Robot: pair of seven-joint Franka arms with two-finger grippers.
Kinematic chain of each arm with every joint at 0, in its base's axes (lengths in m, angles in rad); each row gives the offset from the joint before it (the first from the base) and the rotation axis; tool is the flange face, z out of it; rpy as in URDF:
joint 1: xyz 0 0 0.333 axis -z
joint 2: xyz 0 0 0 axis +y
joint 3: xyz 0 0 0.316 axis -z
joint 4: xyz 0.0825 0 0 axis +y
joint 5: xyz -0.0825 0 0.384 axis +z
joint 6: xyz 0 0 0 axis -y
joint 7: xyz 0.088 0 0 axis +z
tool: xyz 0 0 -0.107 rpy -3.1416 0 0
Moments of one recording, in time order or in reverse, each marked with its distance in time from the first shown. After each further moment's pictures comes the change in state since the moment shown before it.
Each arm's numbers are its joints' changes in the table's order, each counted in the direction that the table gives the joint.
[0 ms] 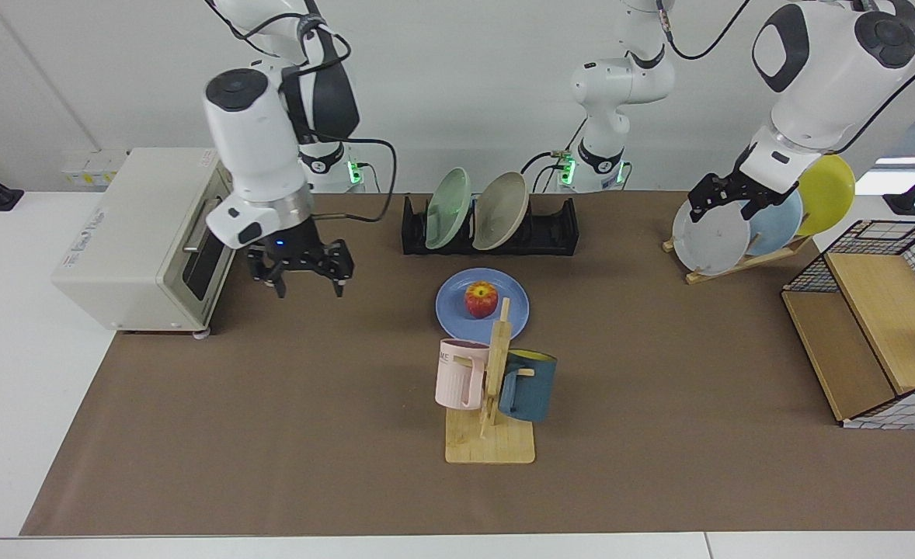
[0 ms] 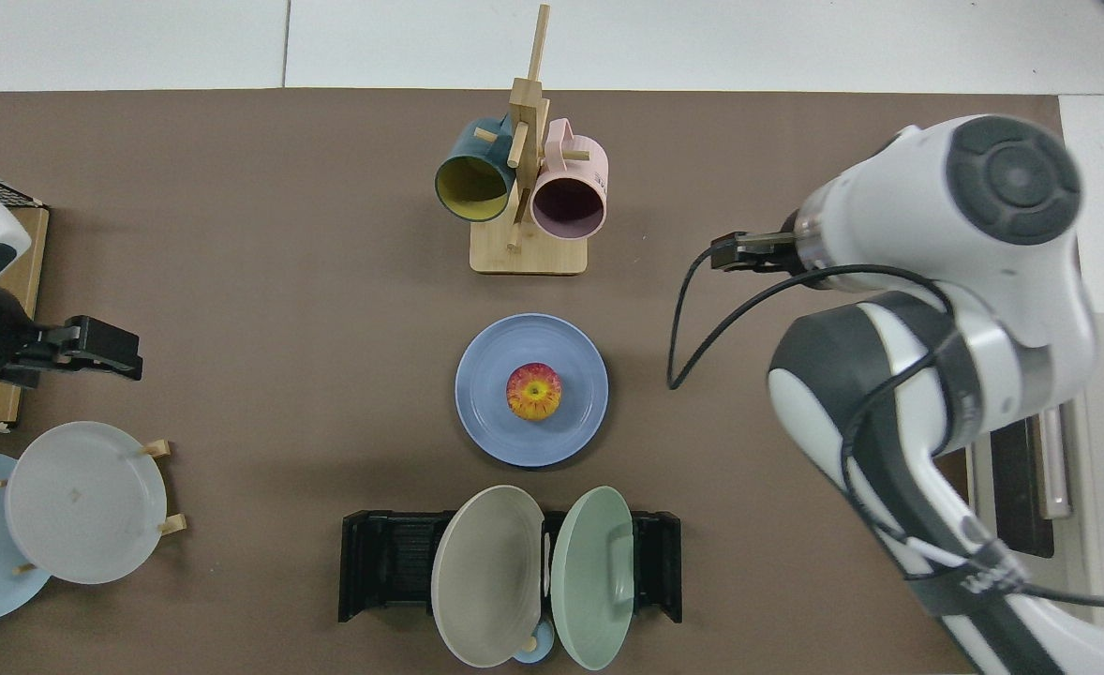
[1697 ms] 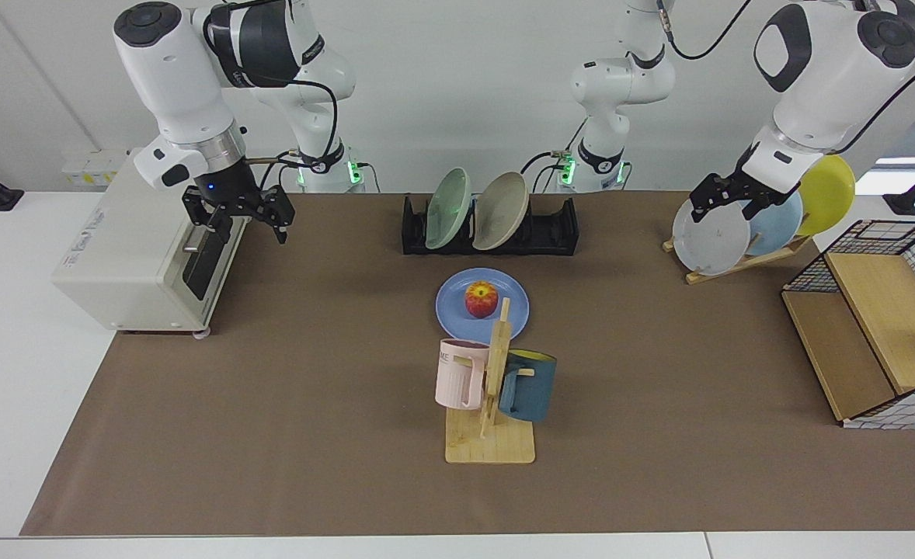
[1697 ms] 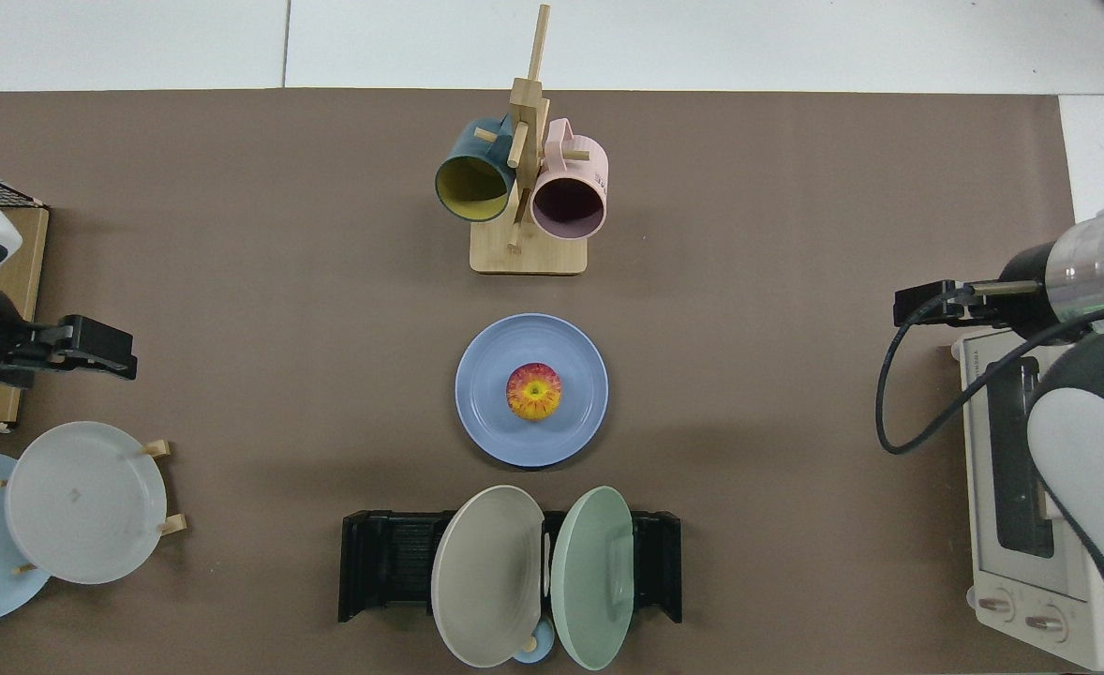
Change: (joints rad) left arm 0.025 0.000 -0.024 0.000 0.000 0.002 0.001; right arm -0.018 -0.141 0.017 0.109 0.002 -0.110 -0.125
